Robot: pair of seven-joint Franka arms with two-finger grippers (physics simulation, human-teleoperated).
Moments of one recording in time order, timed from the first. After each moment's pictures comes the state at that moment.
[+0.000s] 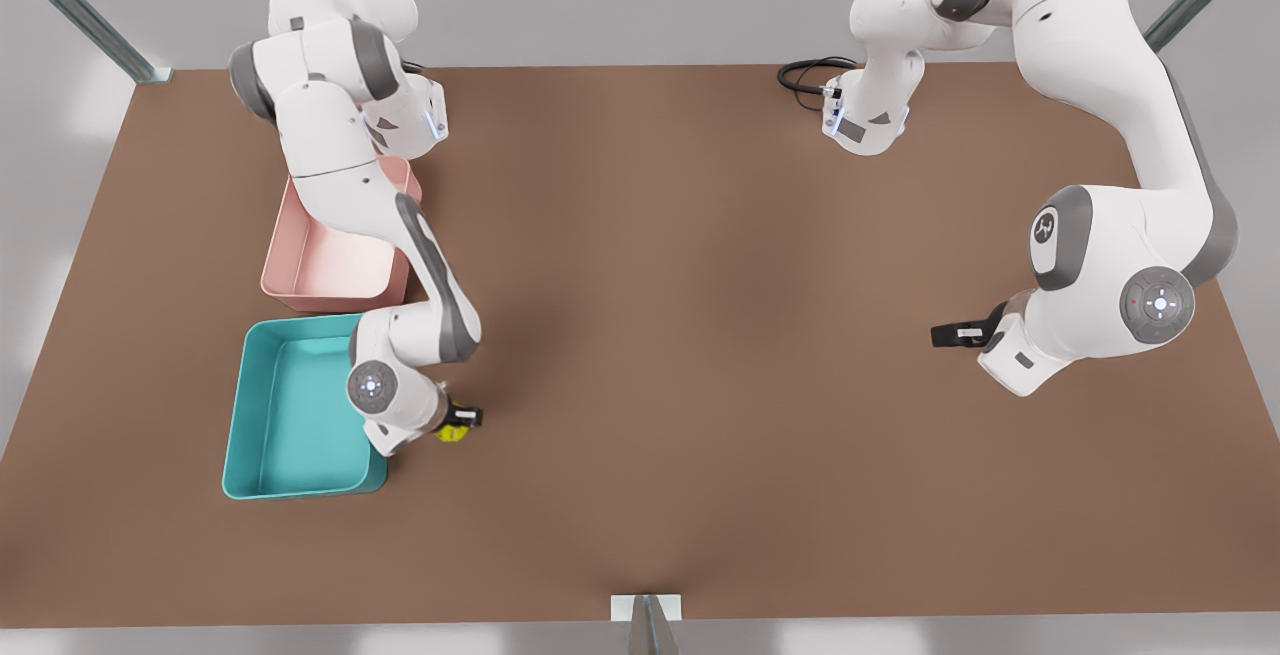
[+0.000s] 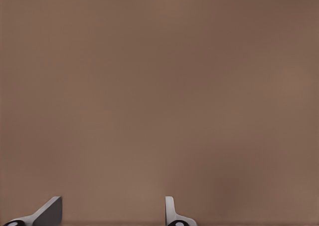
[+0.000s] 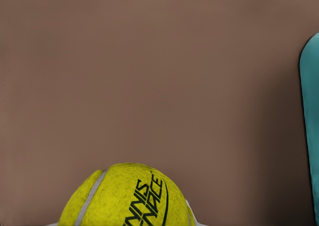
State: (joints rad) left arm -0.07 0.41 -0.01 -1.29 -0.03 1.48 -0.12; right arm 0.31 0.75 -0.07 -1.55 0.17 2.28 0.22
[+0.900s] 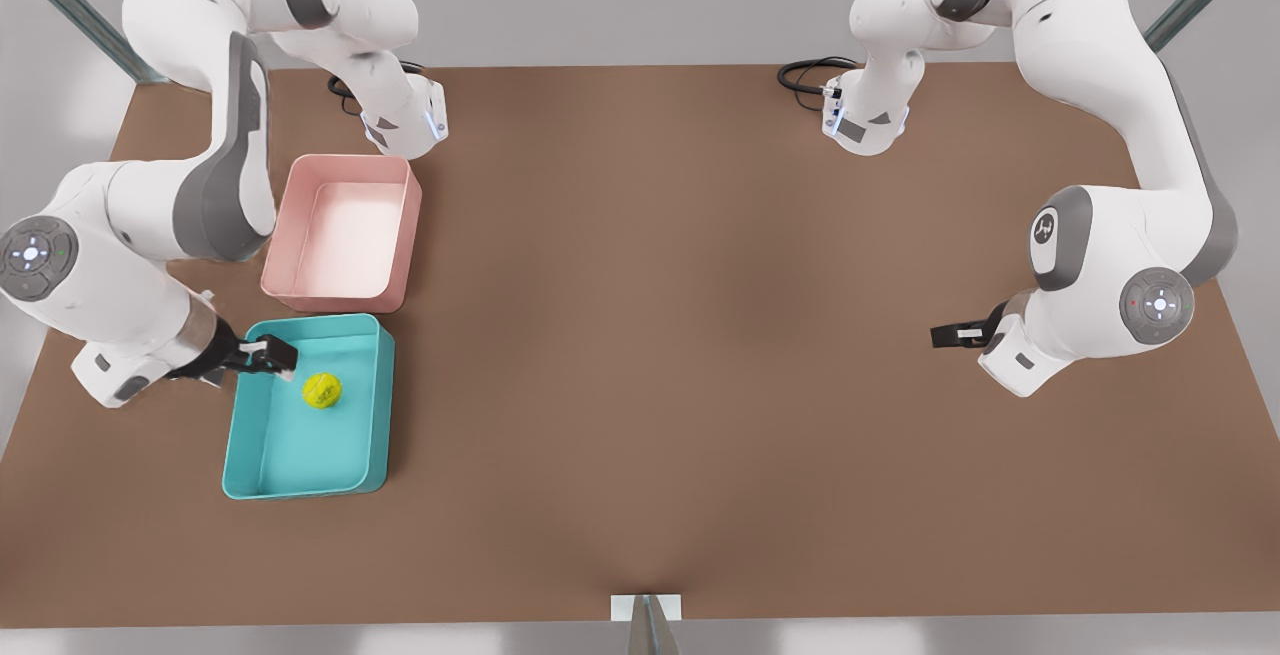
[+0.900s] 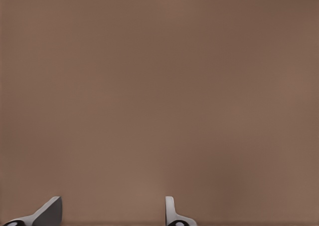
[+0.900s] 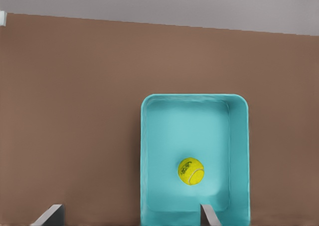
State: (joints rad) left arm -0.07 0.41 -0.01 -1.29 -0.03 1.48 -0.13; right arm 0.12 0.35 -0.11 -1.21 0.03 1.58 -0.04
